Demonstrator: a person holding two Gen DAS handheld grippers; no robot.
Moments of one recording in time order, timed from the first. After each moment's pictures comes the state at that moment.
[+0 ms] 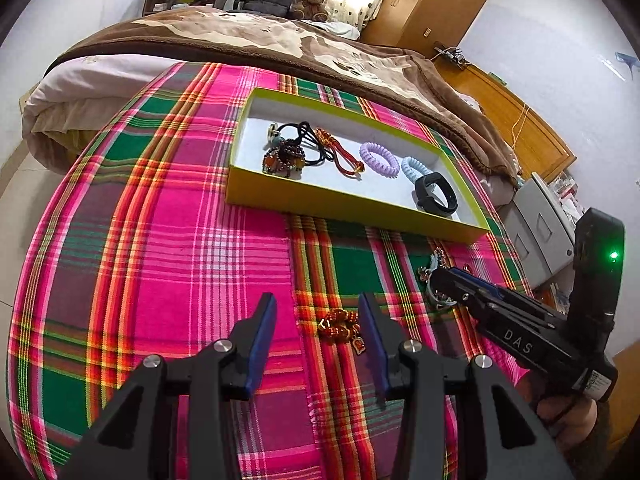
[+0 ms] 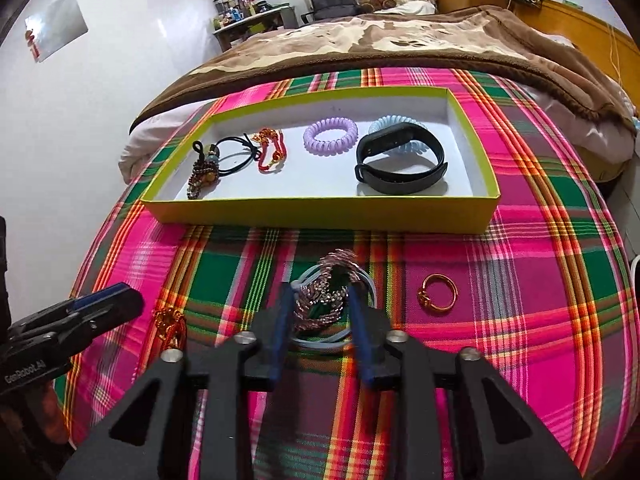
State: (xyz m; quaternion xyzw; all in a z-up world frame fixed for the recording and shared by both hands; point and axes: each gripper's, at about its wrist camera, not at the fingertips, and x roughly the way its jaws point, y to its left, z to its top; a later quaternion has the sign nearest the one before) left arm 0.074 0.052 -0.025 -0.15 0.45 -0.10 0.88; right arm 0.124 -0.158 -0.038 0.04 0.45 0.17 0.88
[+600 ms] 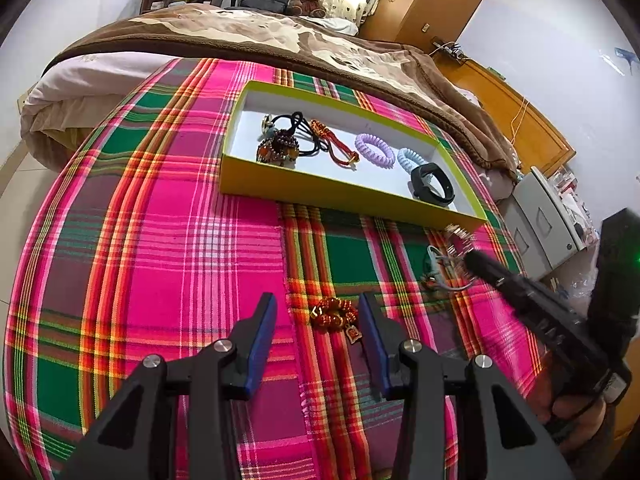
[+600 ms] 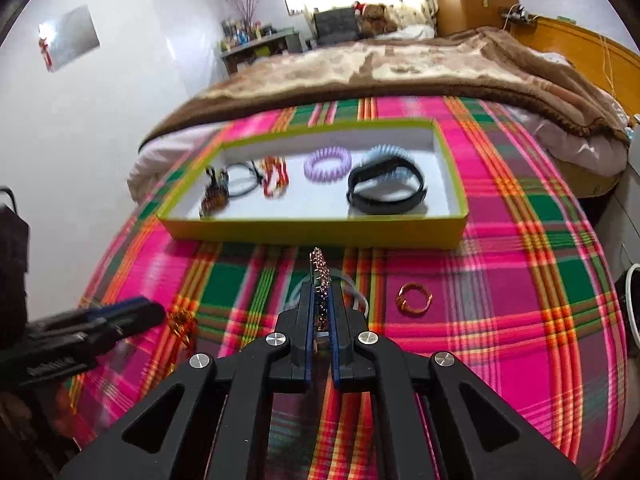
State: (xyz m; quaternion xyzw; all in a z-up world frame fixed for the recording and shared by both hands) left arm 0.070 0.047 -0.027 -0.15 0.45 -0.10 0.87; right arm 0.105 -0.175 -0.019 0.05 0.40 0.18 0.90
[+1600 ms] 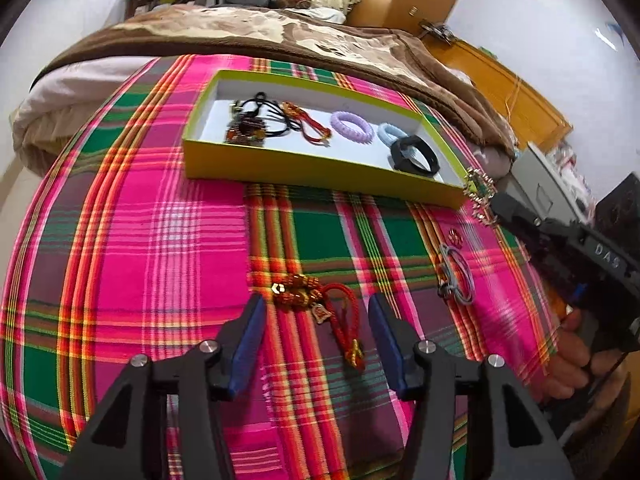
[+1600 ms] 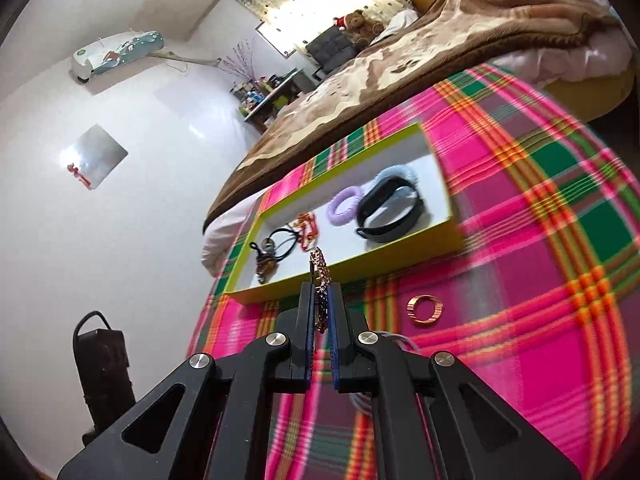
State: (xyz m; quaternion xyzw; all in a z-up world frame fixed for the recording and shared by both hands) left arm 0.065 0.015 -0.031 -0.11 0.47 -0.11 0.87; right arm 0.116 -0.232 -0.016 0.26 0.36 0.24 0.86
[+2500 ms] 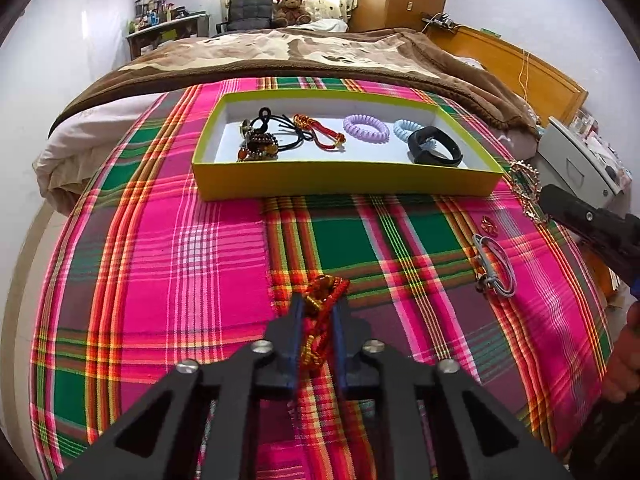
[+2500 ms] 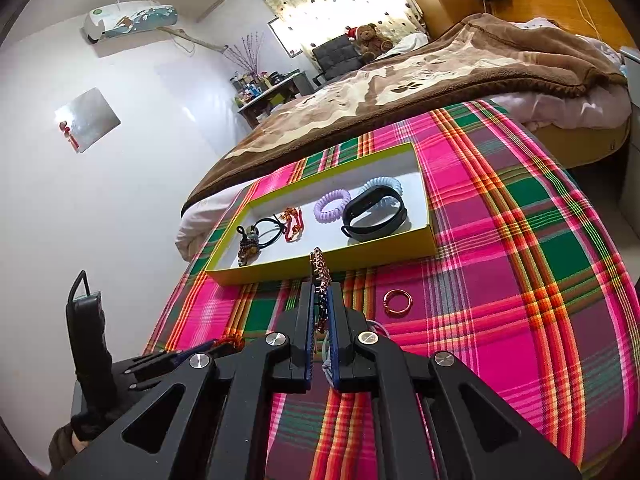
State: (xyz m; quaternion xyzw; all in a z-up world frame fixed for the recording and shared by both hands) left arm 0.062 0.005 -0.033 -0.02 0.44 -0.06 0.90; right arm 0.091 -0.232 -0.005 0.18 0.35 0.23 0.89
